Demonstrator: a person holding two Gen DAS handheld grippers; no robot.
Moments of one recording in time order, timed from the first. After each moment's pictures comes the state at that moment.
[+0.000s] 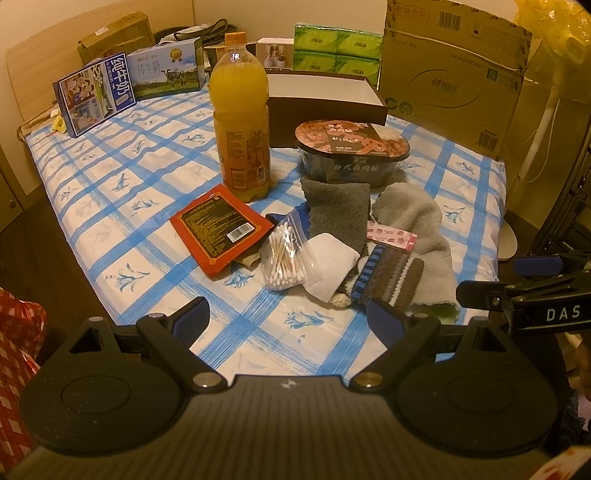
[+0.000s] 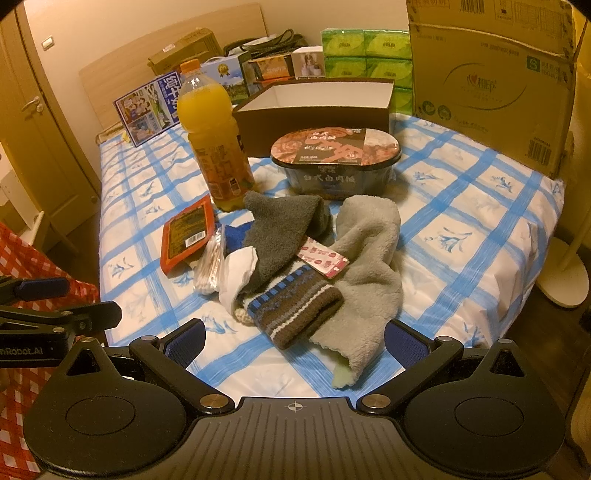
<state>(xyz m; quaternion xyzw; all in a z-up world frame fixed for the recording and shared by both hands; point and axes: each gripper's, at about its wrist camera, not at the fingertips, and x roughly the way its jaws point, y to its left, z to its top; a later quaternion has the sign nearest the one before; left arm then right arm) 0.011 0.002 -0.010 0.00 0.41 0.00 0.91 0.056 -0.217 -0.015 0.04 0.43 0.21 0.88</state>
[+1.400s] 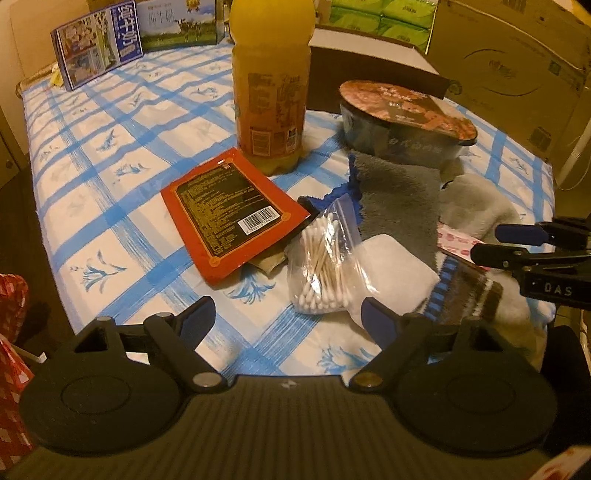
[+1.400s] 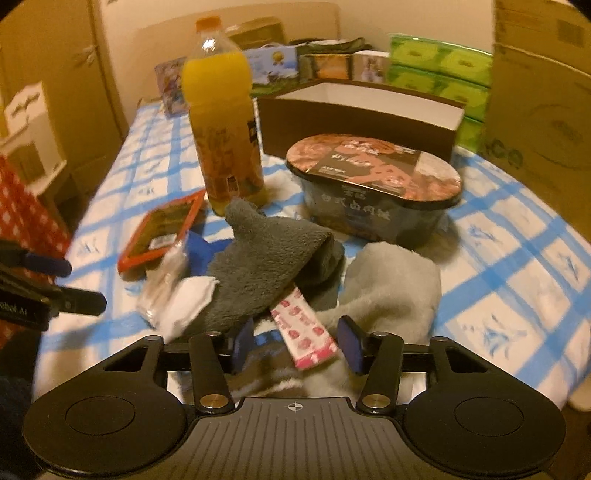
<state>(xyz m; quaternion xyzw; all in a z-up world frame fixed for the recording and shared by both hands) 0.106 0.037 -0.087 -0.04 0.46 0.02 0.88 0.167 -0.199 -0.095 -0.06 0.38 0.31 0.87</state>
